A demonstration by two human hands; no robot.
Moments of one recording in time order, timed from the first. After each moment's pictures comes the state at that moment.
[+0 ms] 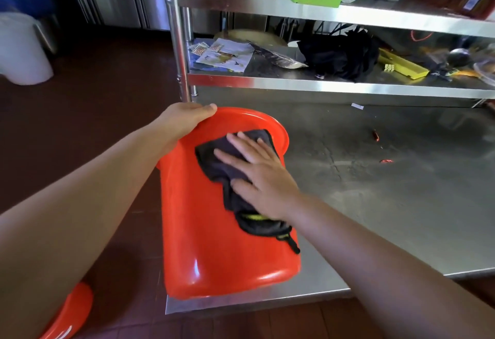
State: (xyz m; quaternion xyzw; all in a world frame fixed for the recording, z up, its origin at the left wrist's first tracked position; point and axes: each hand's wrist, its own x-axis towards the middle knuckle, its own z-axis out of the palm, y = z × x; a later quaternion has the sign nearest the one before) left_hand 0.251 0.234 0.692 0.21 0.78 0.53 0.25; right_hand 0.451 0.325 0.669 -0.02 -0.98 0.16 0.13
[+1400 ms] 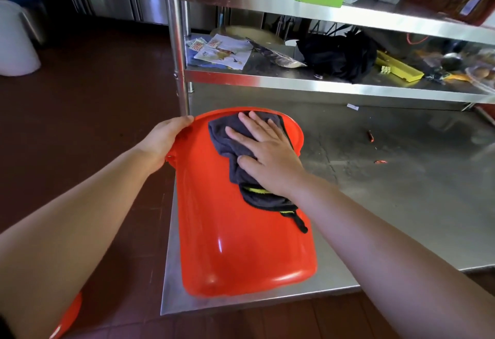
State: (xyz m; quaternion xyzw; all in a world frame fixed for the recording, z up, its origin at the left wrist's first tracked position) left_hand 0.243 0.206 0.651 0.16 0.68 0.64 0.31; right_hand 0.430 0.346 0.681 -0.08 -0.98 0.12 0.13
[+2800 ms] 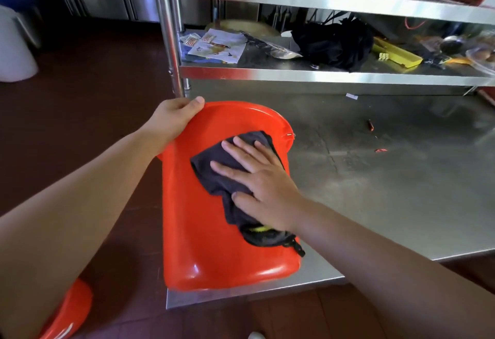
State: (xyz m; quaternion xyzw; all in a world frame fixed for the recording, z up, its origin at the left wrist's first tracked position) left_hand 0.245 0.229 0.673 0.27 0.77 0.54 0.20; right_hand 0.474 0.314 0.666 0.00 -0.98 0.14 0.13
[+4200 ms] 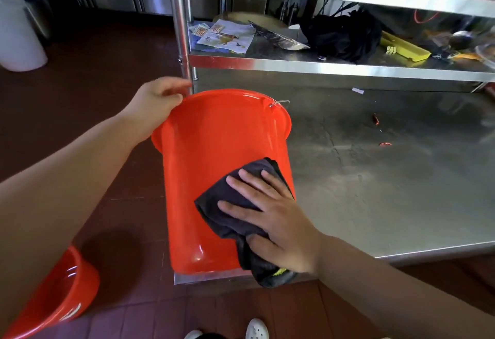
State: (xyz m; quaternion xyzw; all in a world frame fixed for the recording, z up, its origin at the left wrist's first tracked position) left_hand 0.249 0.178 0.690 0.30 0.79 0.52 0.15; right_hand 0.537 0.273 0.645 0.08 -0.98 0.15 0.10
